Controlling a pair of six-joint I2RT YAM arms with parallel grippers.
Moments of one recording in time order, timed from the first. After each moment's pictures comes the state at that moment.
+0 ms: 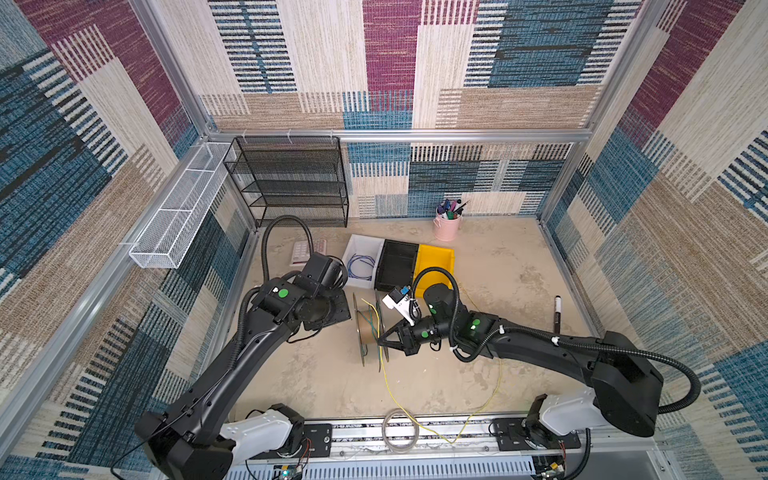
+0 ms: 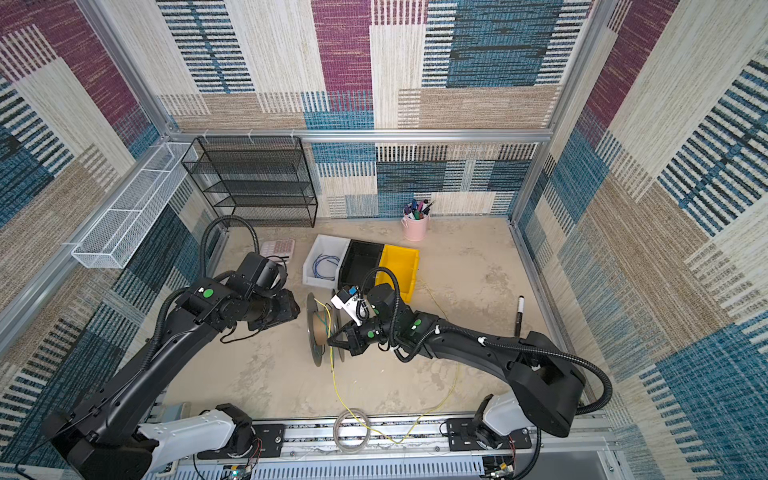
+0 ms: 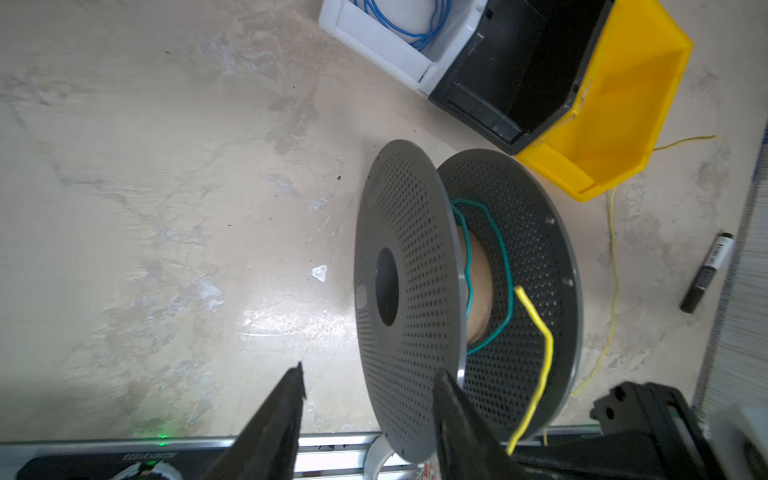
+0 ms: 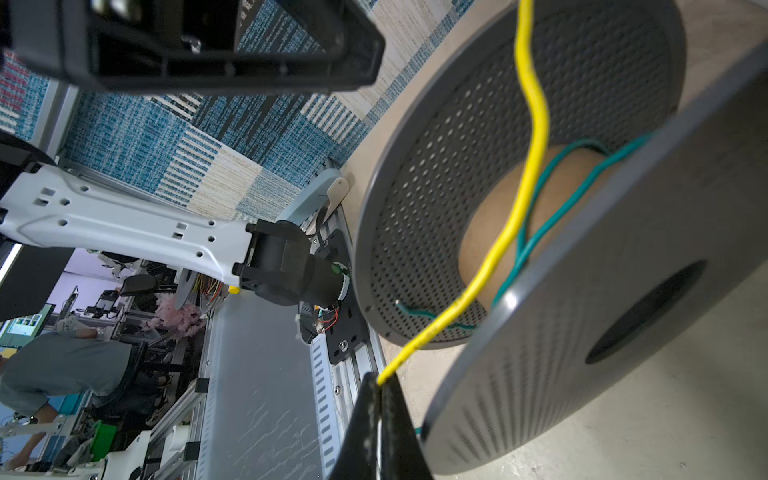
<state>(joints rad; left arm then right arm) -0.51 1.16 1.24 -1.16 -0.02 -0.75 0.90 1.44 0.85 0.08 -0.65 0.51</state>
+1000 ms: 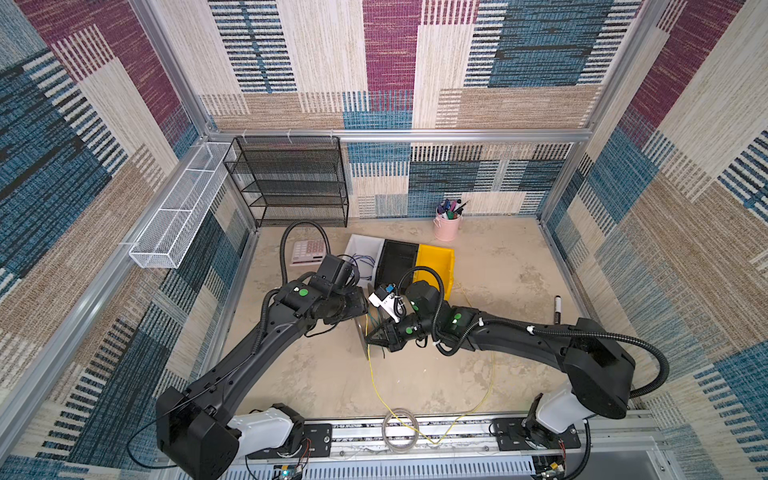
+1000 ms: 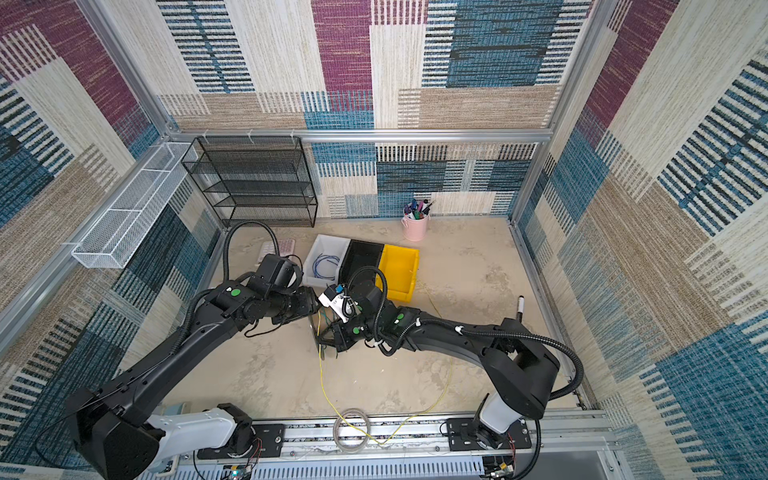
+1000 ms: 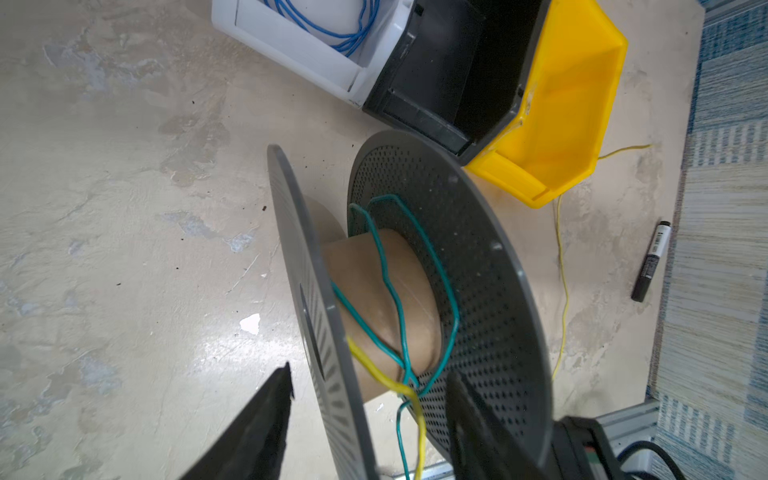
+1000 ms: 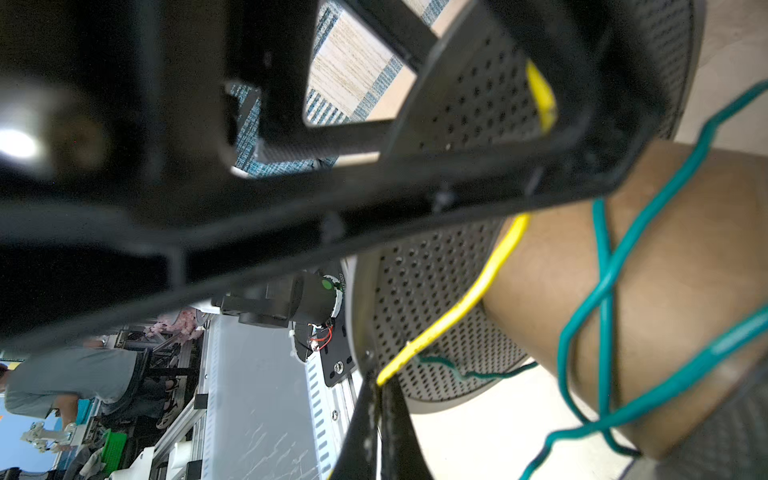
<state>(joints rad) -0.53 1.26 1.15 -0.90 0.05 -0.73 0.93 1.58 0.97 0.05 -0.62 0.53</state>
